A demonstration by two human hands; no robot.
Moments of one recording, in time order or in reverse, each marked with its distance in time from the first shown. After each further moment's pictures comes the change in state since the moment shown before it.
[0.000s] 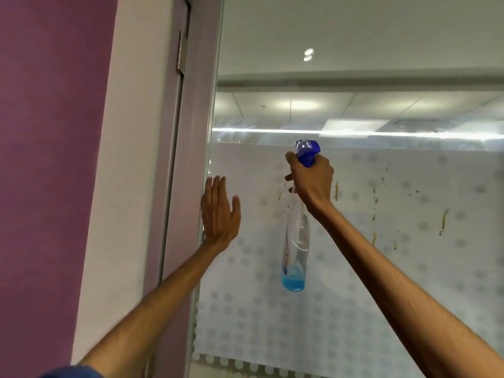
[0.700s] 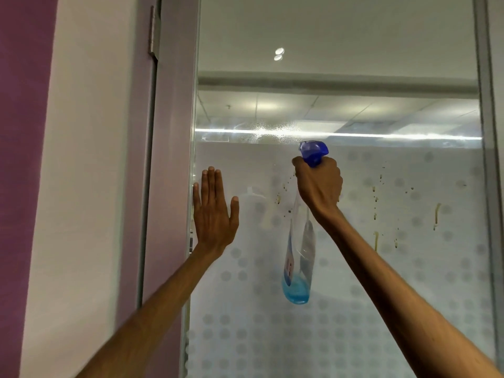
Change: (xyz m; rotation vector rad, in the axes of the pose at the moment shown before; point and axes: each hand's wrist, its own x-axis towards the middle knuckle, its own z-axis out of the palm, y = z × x) left_hand 0.031 -0.035 0.038 0.124 0.004 0.223; right_hand 0.006 0.011 0.022 -0.257 0.194 -0.001
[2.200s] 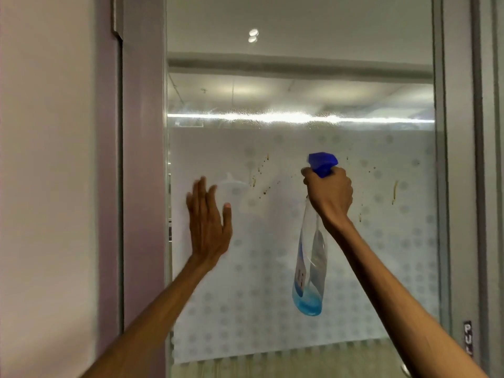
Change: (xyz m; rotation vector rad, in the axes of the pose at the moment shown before) left_hand -0.060 0.040 -0.017 -0.328 -0.033 -0.027; right_hand -0.028 0.041 -0.065 -0.106 0.116 0.091
